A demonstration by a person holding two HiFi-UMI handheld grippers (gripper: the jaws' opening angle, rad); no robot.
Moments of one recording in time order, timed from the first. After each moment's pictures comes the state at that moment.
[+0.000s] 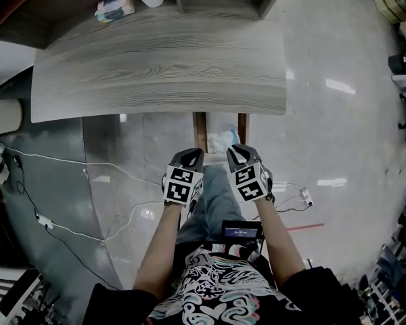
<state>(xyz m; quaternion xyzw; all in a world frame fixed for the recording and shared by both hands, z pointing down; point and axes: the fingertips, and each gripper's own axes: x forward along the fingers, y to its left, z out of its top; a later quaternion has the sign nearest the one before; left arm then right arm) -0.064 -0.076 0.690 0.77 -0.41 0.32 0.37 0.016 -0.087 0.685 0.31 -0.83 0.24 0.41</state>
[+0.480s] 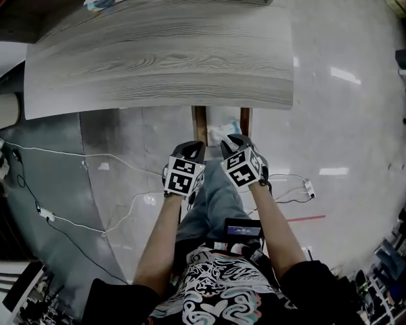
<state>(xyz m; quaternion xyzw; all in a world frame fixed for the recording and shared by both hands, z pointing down) -0.059 -0.076 0.726 0.76 -0.39 0.35 0.39 0.000 -0.087 0.739 0.26 -0.81 0.27 0.45</state>
